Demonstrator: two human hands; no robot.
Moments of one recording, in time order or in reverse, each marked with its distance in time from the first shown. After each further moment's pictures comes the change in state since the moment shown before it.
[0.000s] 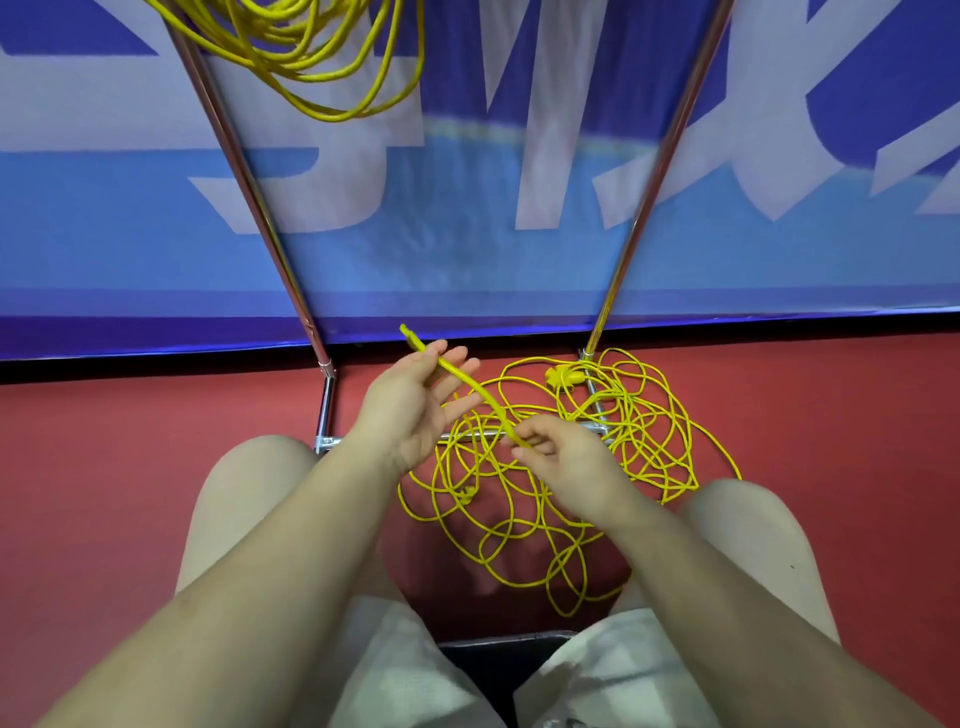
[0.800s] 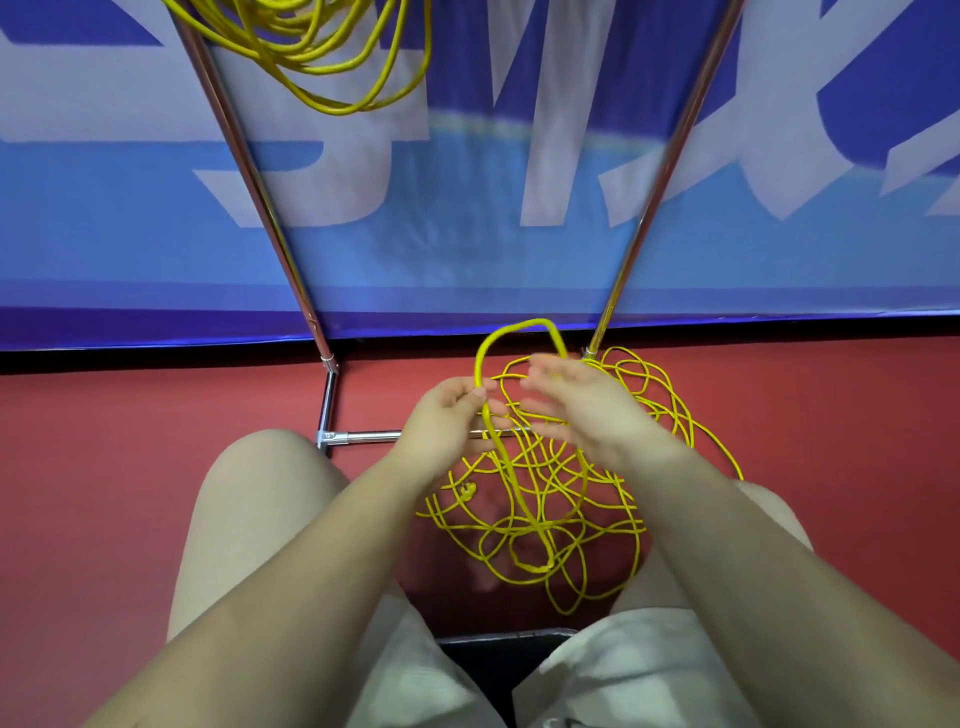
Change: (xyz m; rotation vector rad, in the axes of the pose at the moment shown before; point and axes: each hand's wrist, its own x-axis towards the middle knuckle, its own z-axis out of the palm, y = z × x) left_hand -0.006 -0.034 -0.004 0.576 -0.098 0.056; right_hand 0.028 -0.038 -0.028 0.590 0.003 0.349
